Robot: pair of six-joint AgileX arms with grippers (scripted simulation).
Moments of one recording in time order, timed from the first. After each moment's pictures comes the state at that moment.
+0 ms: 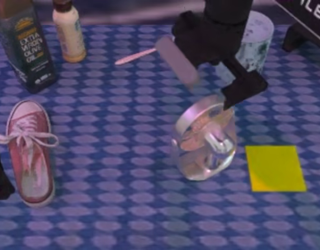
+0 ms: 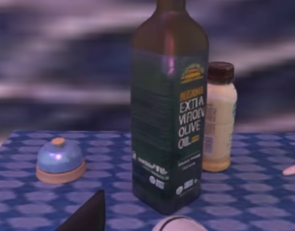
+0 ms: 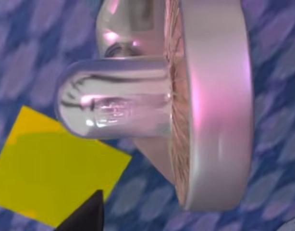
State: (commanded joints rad) left arm 0.00 0.00 0.00 0.00 0.00 0.00; right arm 0.58 2.31 2.39 -1.61 0.00 -1.49
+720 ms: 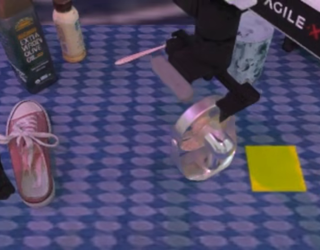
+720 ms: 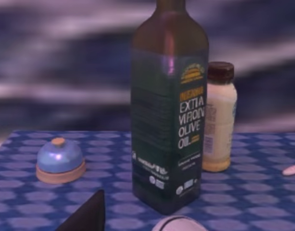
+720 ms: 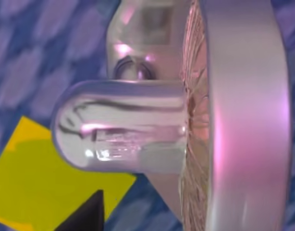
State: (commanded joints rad) left arm 0.00 0.00 0.00 0.00 0.00 0.00; right arm 0.60 2.33 2.32 -1.55 0.00 -1.53
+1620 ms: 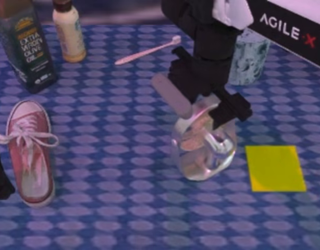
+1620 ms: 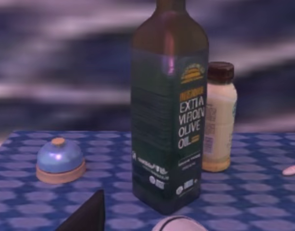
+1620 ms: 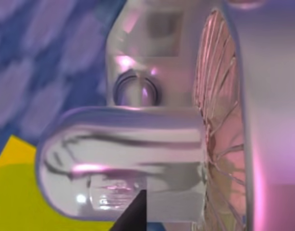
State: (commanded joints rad) left arm 0.00 0.00 0.00 0.00 0.00 0.00; right arm 0.60 2.30 2.13 -1.40 0.00 -1.53
